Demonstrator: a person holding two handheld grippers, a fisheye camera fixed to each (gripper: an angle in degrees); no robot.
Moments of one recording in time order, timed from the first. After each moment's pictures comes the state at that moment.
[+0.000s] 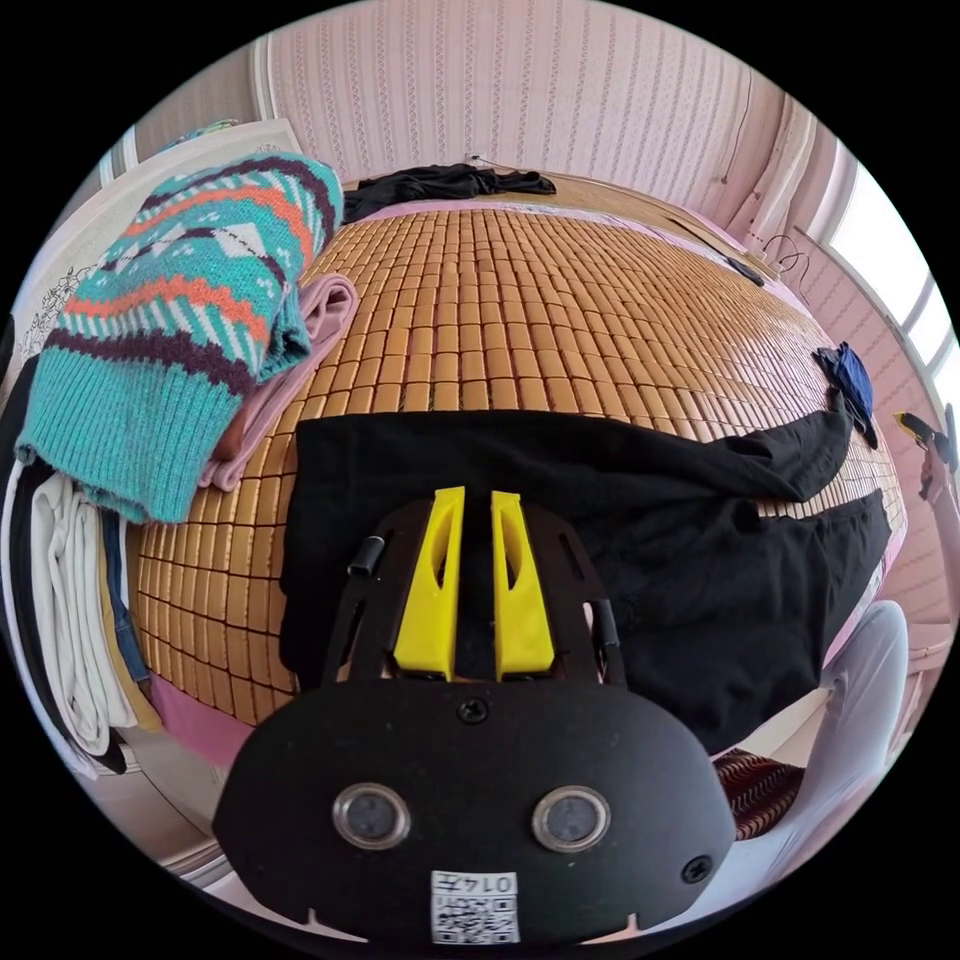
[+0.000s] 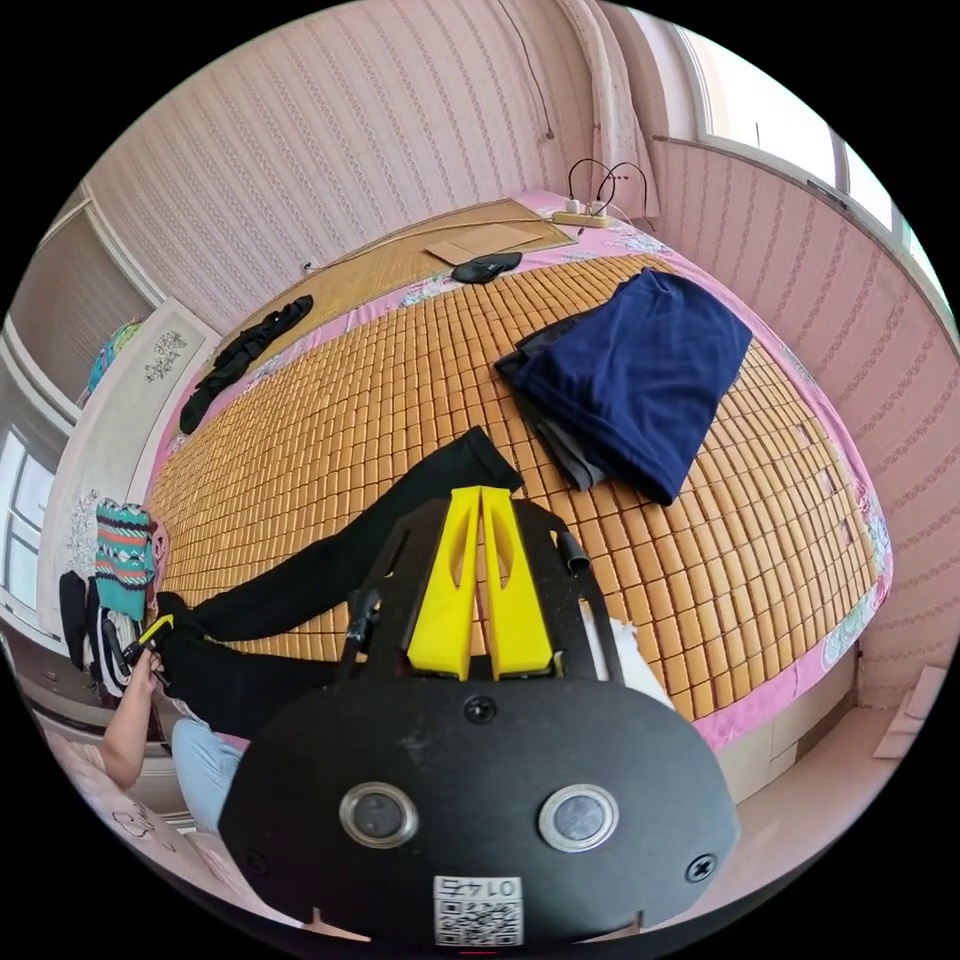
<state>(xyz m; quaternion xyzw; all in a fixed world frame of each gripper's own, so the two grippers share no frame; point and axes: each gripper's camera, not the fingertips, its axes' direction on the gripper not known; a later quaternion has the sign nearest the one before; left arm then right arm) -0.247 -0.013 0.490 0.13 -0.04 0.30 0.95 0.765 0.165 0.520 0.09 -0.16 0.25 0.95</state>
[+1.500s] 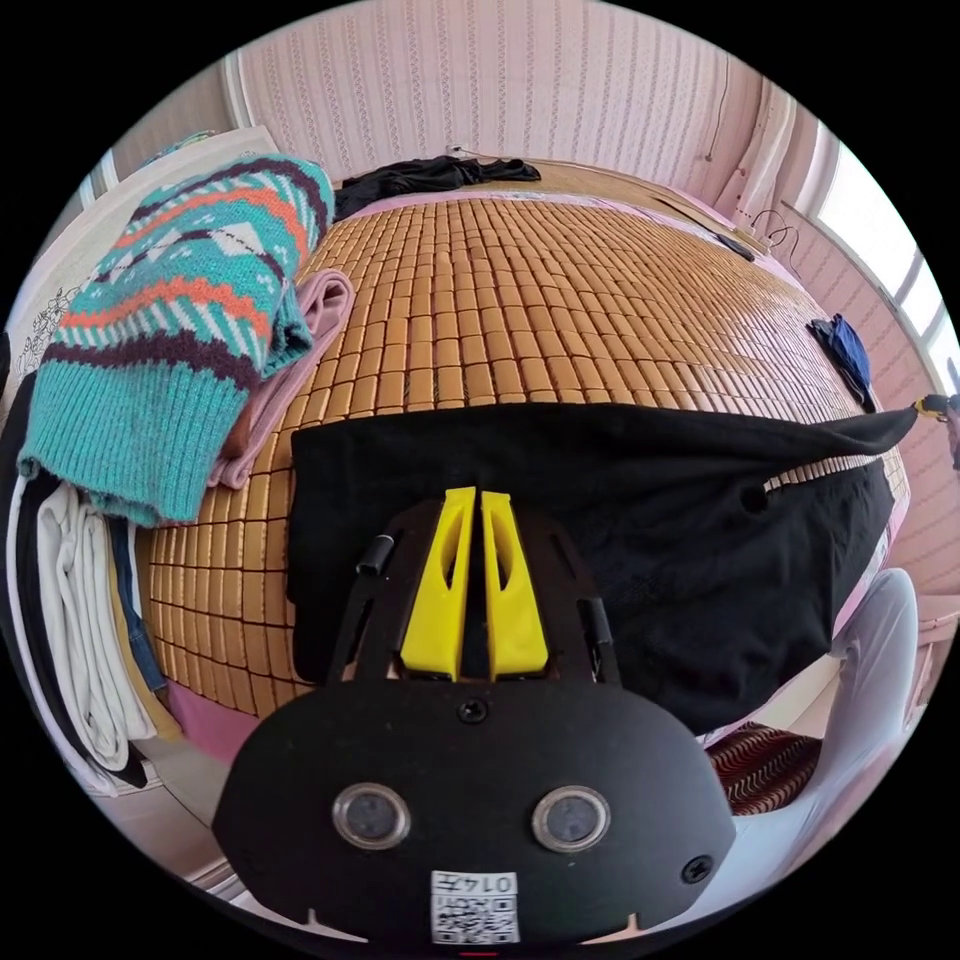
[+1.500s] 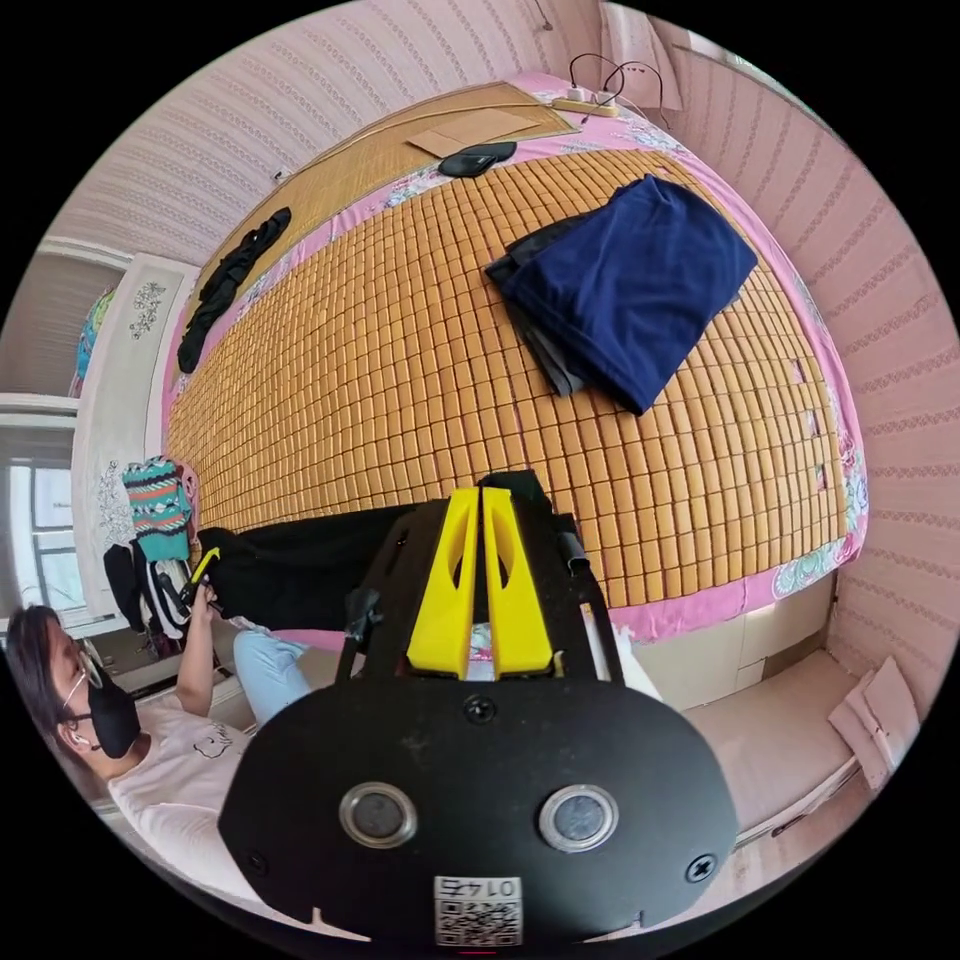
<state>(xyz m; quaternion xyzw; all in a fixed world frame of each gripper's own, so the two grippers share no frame) -0.218 -0.019 0.482 0.12 -0.05 0.32 0.94 0.824 0.133 0.486 -0.10 -0.22 0.23 0.94</state>
